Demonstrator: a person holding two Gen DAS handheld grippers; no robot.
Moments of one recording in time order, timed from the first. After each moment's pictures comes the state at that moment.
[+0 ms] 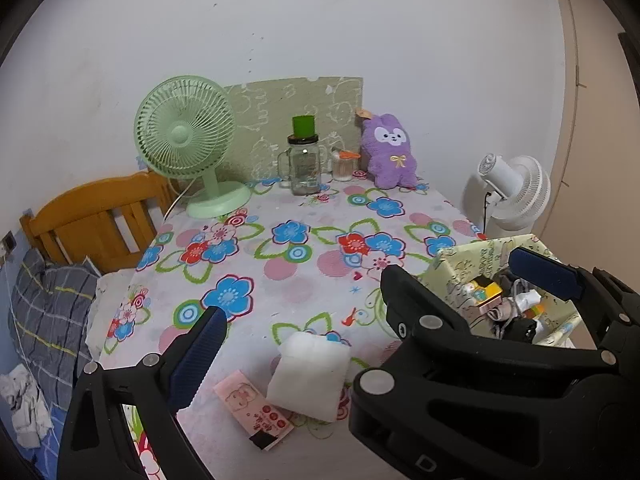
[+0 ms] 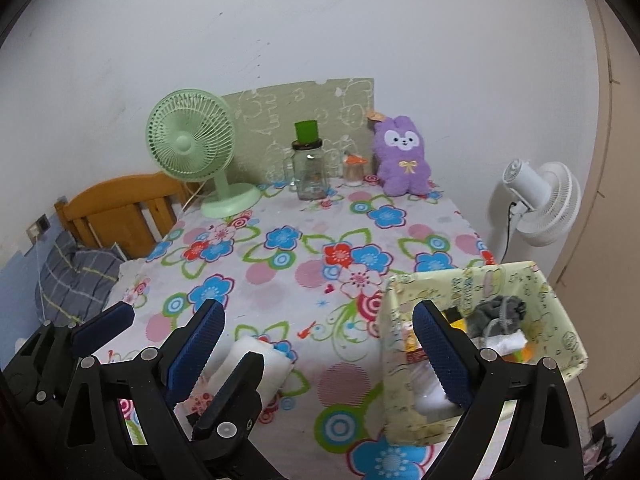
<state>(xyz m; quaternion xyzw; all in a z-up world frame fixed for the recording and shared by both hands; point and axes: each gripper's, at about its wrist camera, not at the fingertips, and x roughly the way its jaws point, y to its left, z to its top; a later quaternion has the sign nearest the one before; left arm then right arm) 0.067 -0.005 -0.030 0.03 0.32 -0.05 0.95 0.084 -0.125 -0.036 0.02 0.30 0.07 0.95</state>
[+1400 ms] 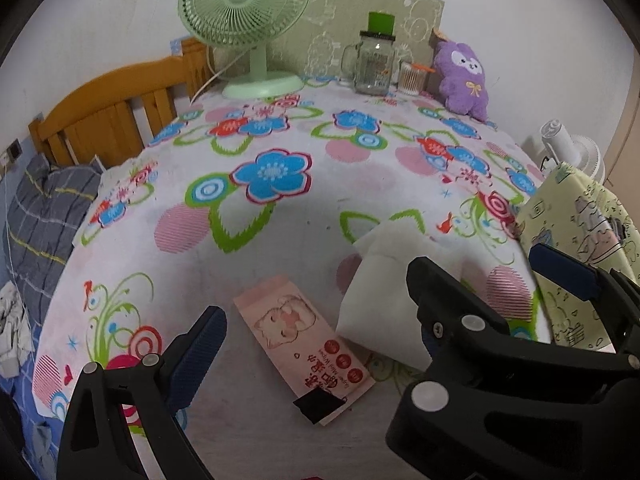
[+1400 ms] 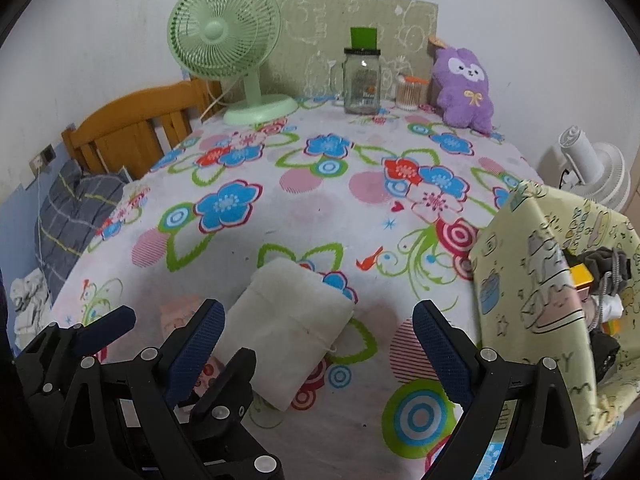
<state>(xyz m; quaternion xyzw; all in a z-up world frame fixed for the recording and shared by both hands) 0.095 0.059 -0.142 -0.04 0.44 0.00 0.90 0.123 -0.062 -0.140 -0.03 0.40 0.11 0.91</state>
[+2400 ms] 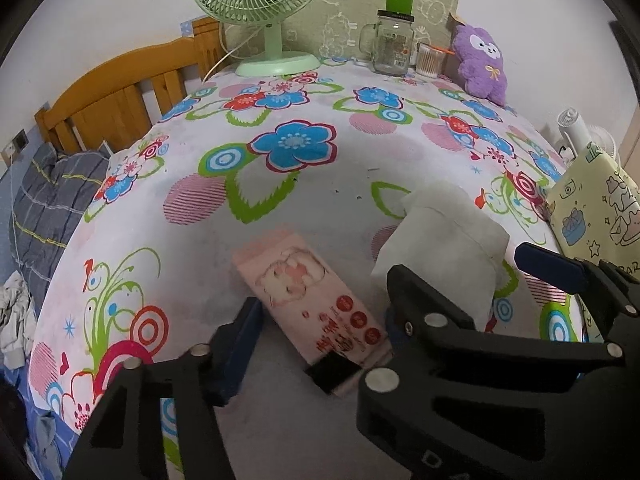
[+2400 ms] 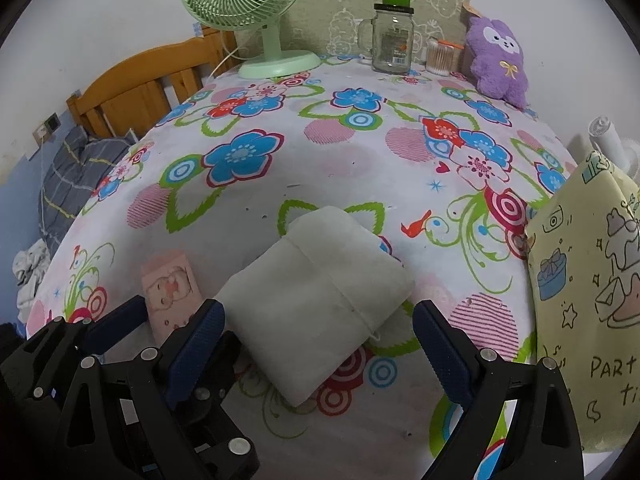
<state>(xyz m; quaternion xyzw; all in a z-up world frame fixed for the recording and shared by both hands) 0.097 0.070 -0.162 -0.03 0.46 0.02 0.89 0.140 -0.040 -0.176 -0.05 0.45 0.14 0.88</state>
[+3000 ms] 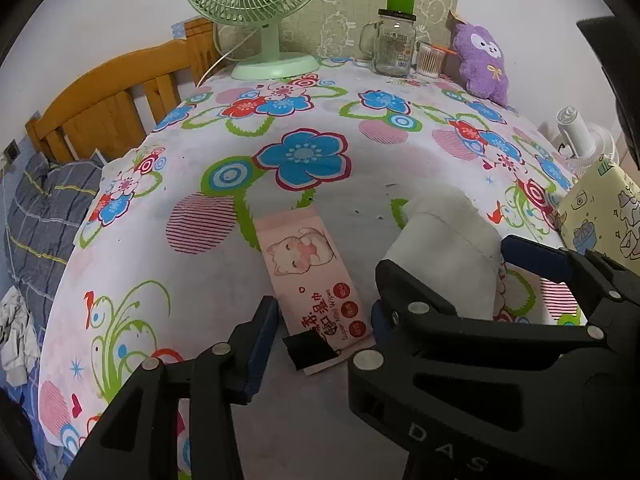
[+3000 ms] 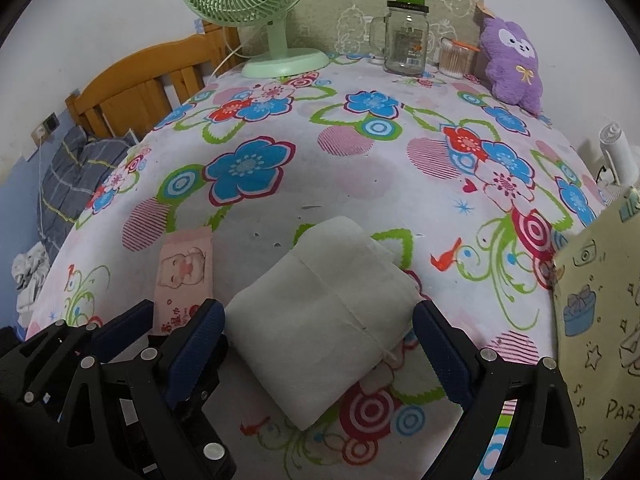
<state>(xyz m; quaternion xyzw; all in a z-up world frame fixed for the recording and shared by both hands) 0.117 0.088 -0.161 -0.02 0.46 0.01 0.89 0.165 -0.019 -0.182 -0.05 0.46 0.14 0.88</state>
